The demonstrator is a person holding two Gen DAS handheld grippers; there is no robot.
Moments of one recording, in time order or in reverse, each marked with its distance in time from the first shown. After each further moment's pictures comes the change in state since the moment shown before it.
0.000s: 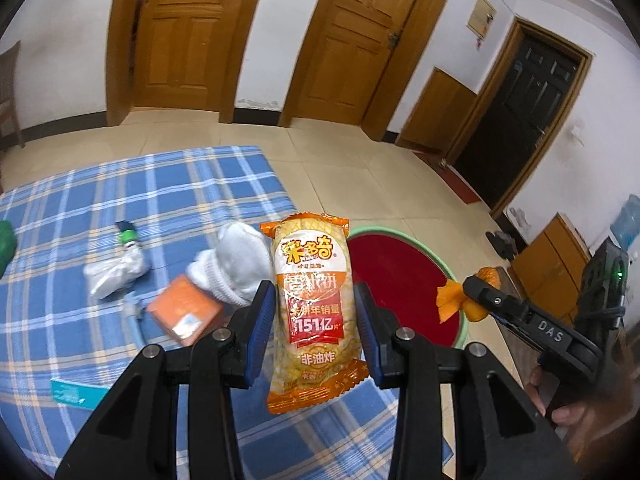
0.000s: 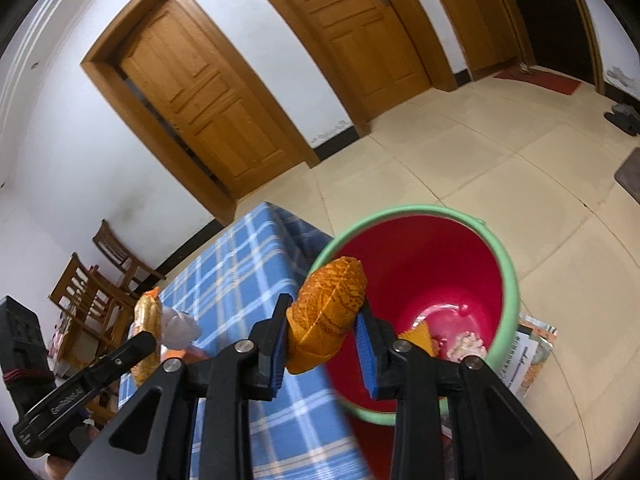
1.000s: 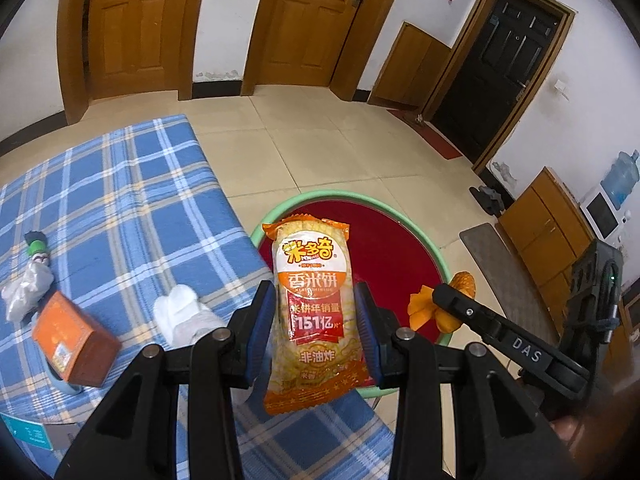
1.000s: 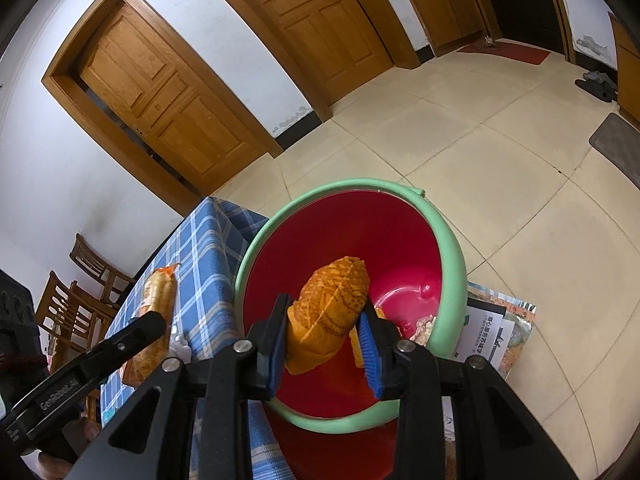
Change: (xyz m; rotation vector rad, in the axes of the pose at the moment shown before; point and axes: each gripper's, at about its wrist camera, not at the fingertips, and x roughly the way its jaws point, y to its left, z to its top) left arm 0.081 -0.059 -0.001 0.095 0.134 -0.062; right arm 0.018 -0.059 -0.003 0.087 0.042 -0.069
